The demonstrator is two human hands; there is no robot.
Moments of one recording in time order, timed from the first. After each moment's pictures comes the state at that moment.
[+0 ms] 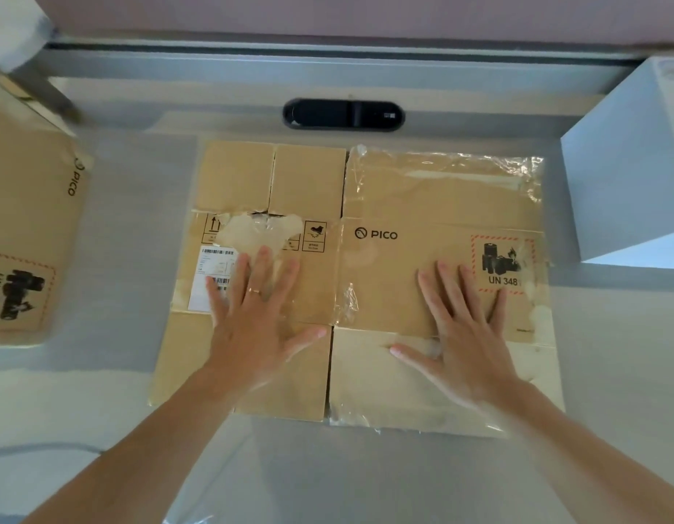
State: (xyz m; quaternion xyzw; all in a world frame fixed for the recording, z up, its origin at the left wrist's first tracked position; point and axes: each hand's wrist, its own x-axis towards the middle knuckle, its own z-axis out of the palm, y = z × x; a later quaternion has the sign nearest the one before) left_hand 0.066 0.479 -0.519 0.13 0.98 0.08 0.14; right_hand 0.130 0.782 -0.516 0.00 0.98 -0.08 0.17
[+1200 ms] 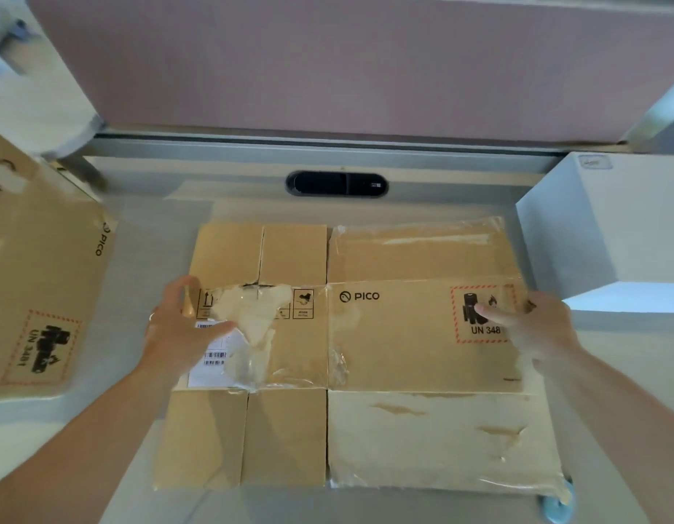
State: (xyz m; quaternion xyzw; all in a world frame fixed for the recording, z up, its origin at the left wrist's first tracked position) left_hand -0.007 0.388 -0.494 -0.21 0.87 0.42 0.13; right_hand 0.069 0.868 -0.448 0.44 0.79 -0.42 0.08
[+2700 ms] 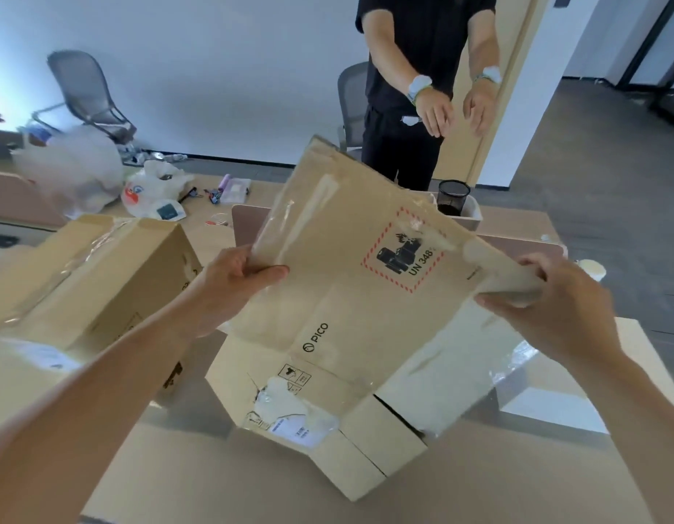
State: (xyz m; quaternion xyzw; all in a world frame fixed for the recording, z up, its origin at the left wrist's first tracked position) left_hand 0.018 0.438 -0.139 0.07 0.84 0.53 0.02; right_hand 0.074 0.868 -0.133 0.08 0.96 -0.21 -0.18
